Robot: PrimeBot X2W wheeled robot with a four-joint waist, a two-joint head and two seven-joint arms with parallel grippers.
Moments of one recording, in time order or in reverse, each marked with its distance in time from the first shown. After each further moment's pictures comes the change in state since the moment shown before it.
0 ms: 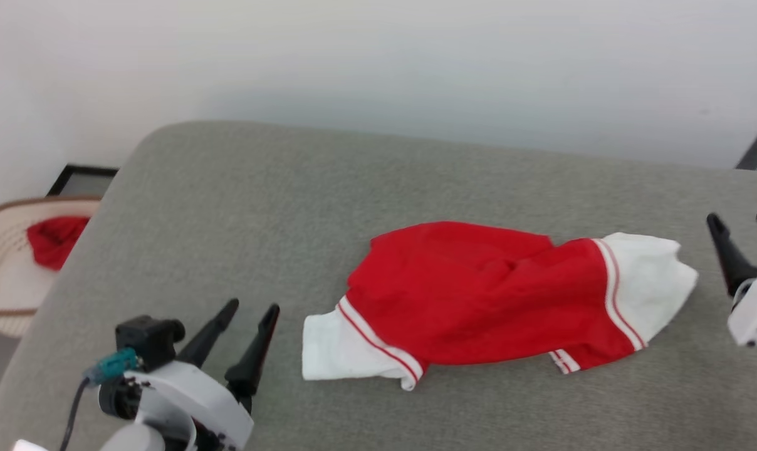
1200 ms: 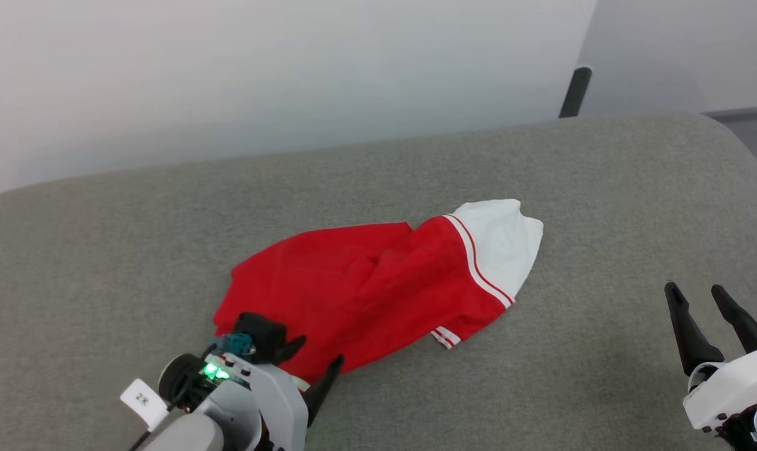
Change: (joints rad) left arm -0.096 0.007 -0.230 -0.009 0.116 0.023 0.316; right arm 0.330 0.244 -0.100 -0.350 -0.029 0.000 0.003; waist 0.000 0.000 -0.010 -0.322
